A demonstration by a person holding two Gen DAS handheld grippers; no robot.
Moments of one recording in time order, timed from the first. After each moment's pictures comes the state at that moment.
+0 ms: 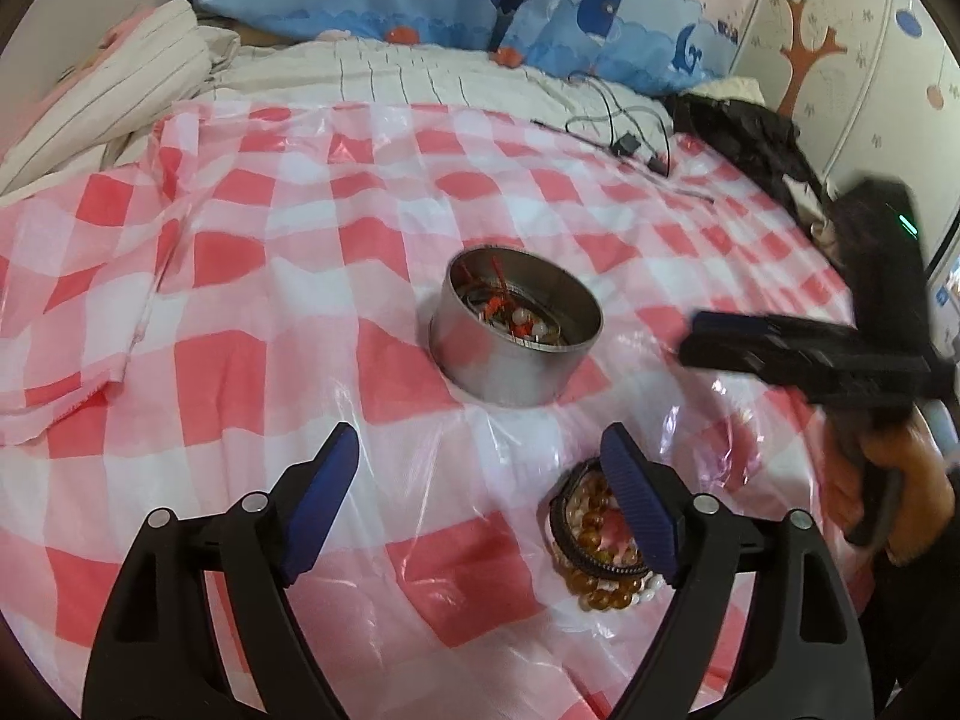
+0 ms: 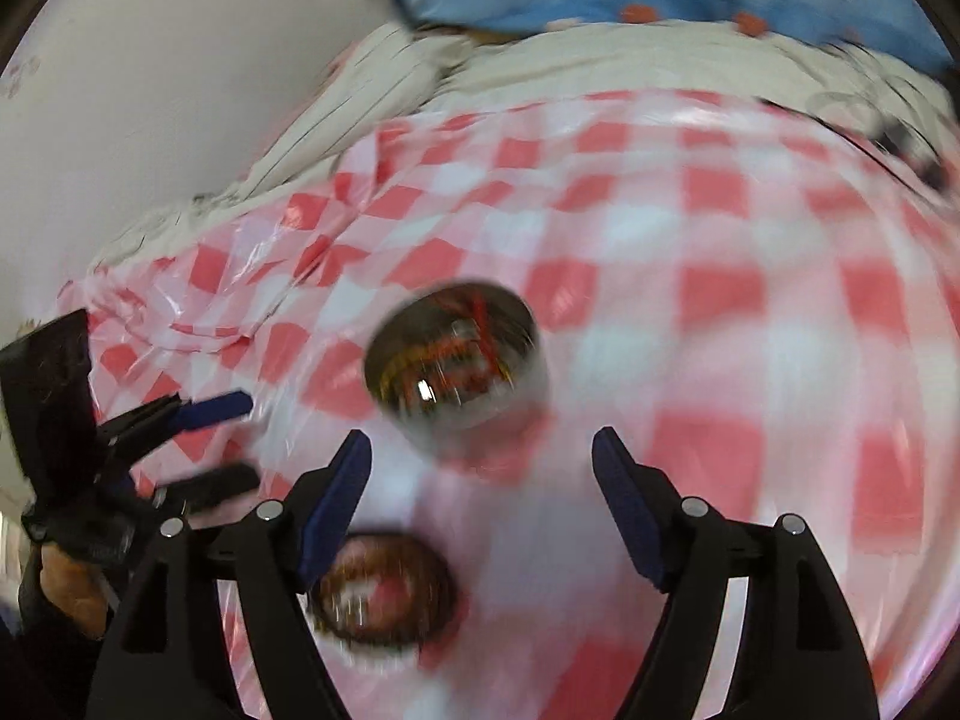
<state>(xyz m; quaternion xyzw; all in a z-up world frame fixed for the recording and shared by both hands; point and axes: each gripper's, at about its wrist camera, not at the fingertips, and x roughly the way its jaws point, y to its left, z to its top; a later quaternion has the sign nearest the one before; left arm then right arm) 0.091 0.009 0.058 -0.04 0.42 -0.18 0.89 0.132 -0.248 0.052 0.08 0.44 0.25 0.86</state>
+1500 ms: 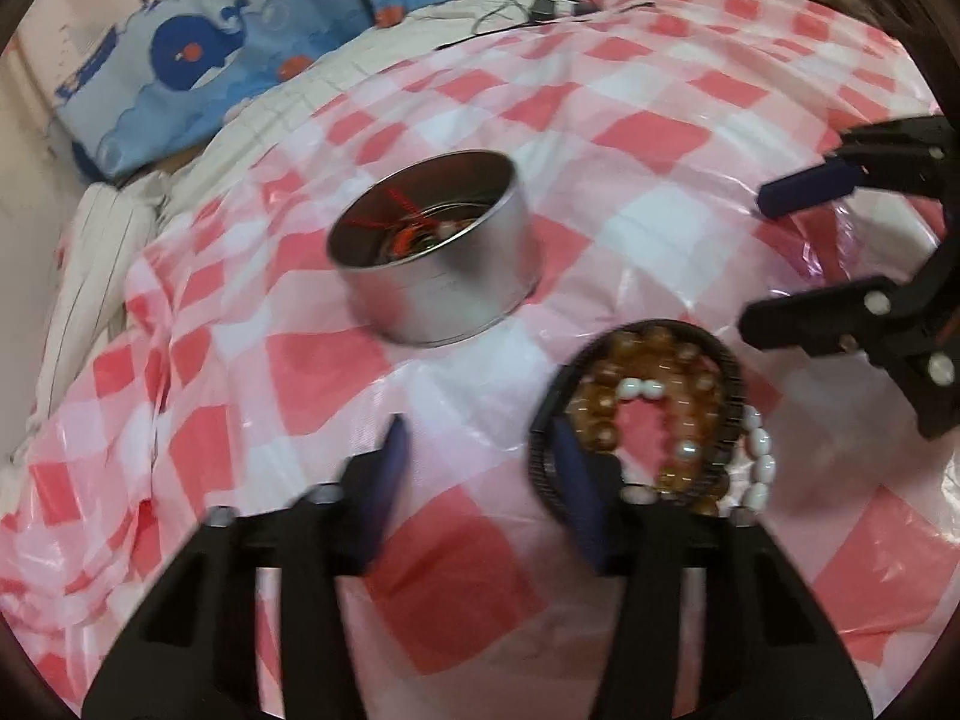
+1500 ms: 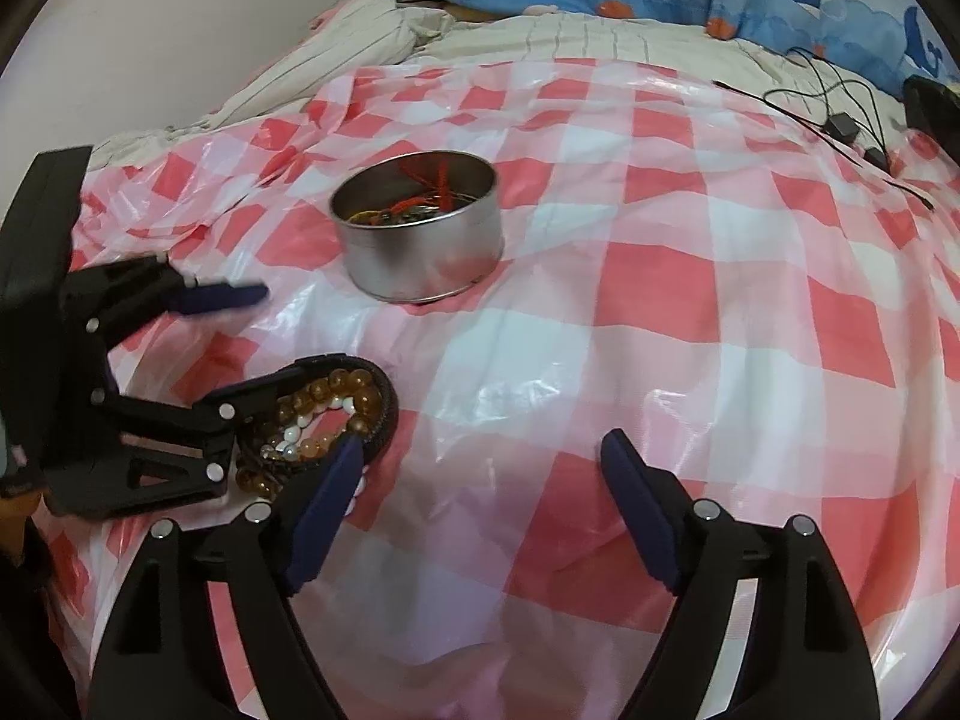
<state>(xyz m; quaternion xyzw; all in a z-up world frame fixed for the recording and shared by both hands) 0.072 -0.080 0.014 0.28 0.41 -0.15 0.86 0.086 -0.245 0.013 0.00 0.45 0.21 0.87</state>
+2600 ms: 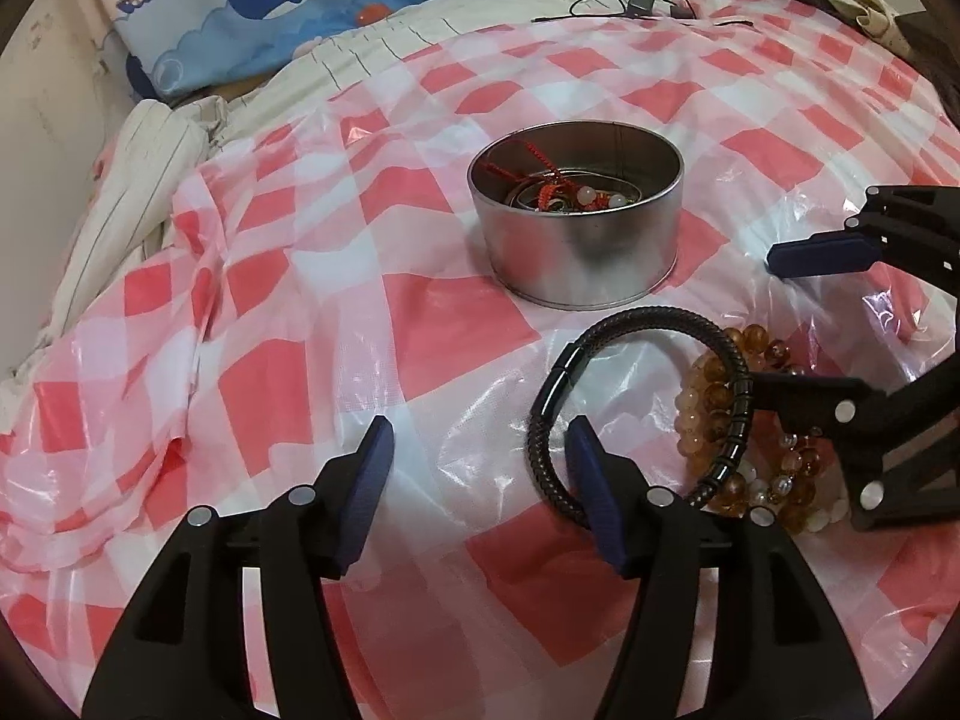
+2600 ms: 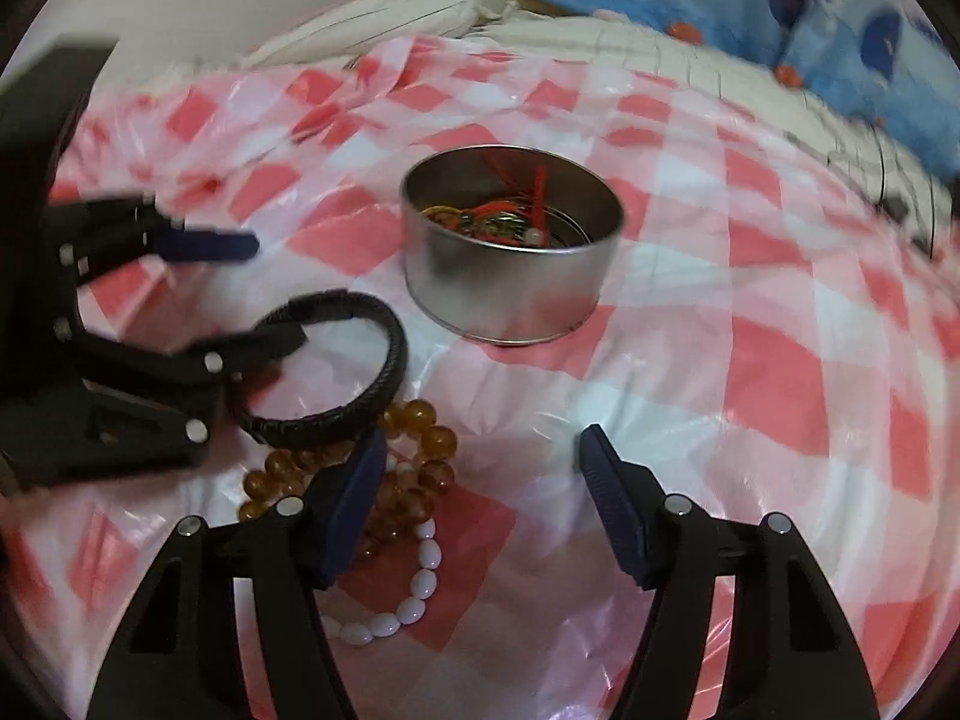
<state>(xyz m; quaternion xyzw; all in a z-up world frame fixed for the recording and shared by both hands) 0.098 -0.028 0.018 0.21 0.44 -0.09 0.87 0.102 -0.171 0.005 -0.10 0.43 0.23 0.87</state>
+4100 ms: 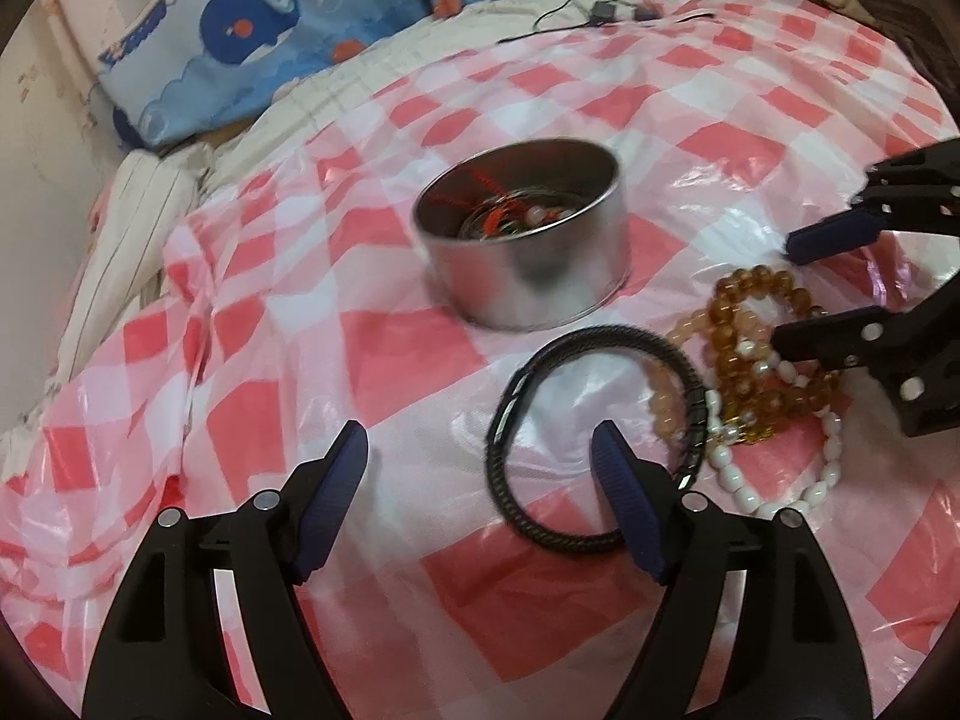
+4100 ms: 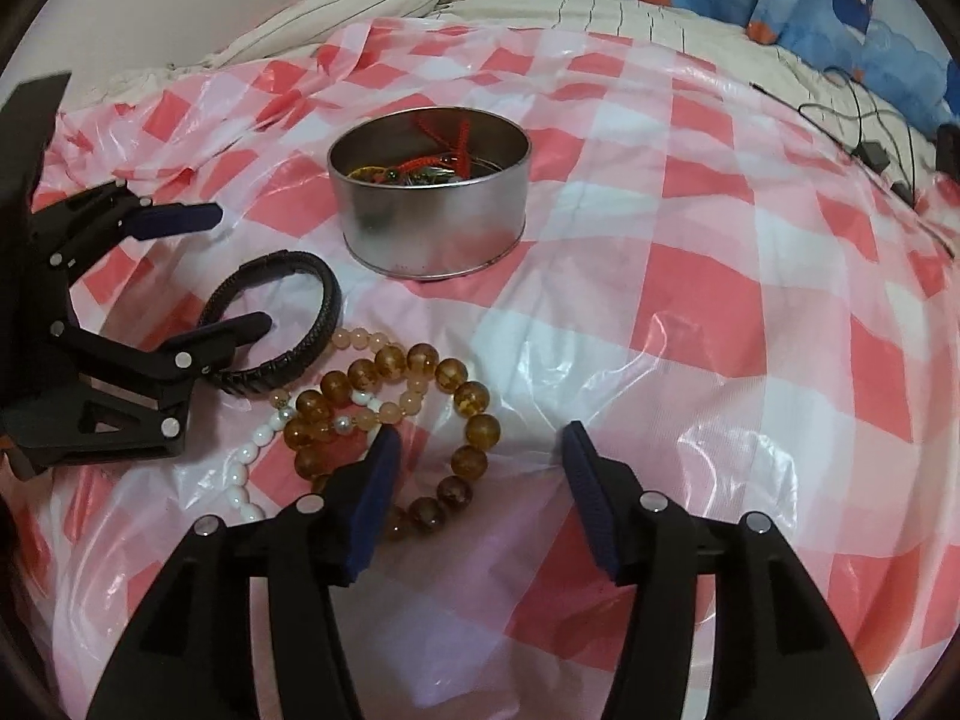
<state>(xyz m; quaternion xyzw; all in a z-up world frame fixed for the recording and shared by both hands) 0.085 -0.056 0.016 0.25 0.40 -0.11 0.87 0.099 -0.212 0.000 -0.09 0.47 0.22 0.85</state>
